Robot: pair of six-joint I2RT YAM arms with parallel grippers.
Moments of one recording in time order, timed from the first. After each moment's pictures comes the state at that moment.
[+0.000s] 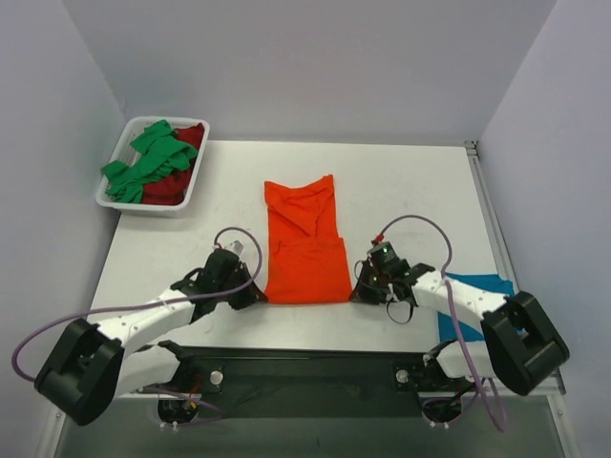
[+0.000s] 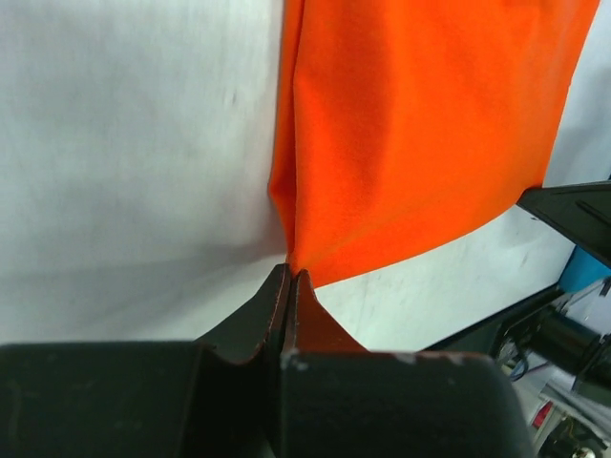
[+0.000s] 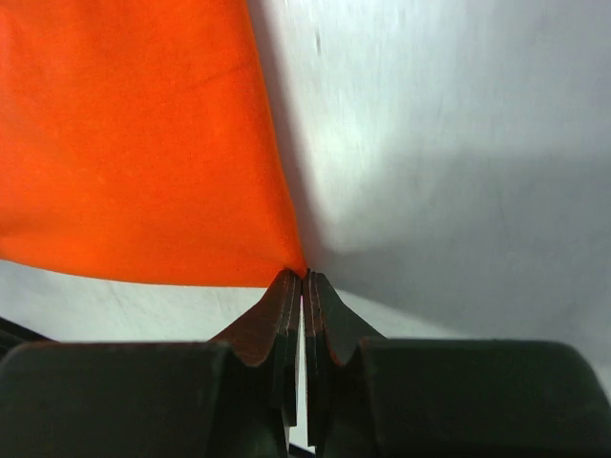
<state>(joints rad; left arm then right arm) -0.55 1.18 0.44 -0.12 0.17 -0.90 0.54 1.34 0.54 -0.24 -0.11 0.77</state>
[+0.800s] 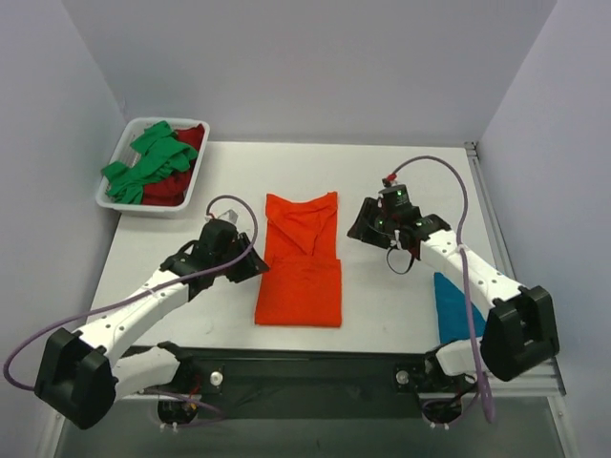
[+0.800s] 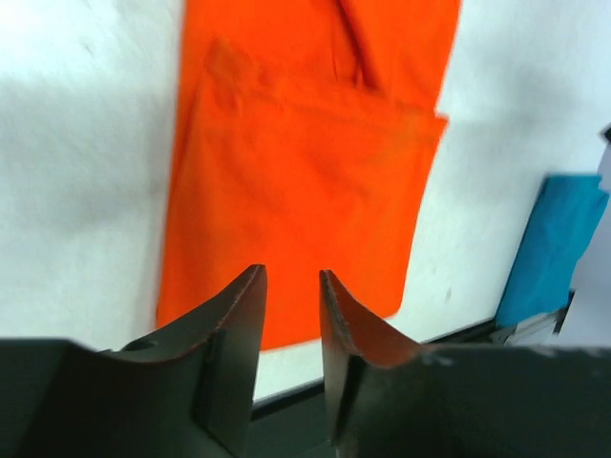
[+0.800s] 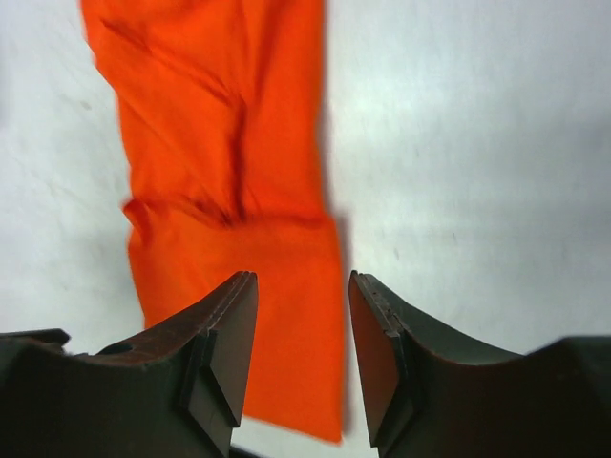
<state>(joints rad) -0.58 1.05 0.68 -0.42 0.08 -0.90 0.45 1.29 0.86 -0.42 -0.04 0.67</state>
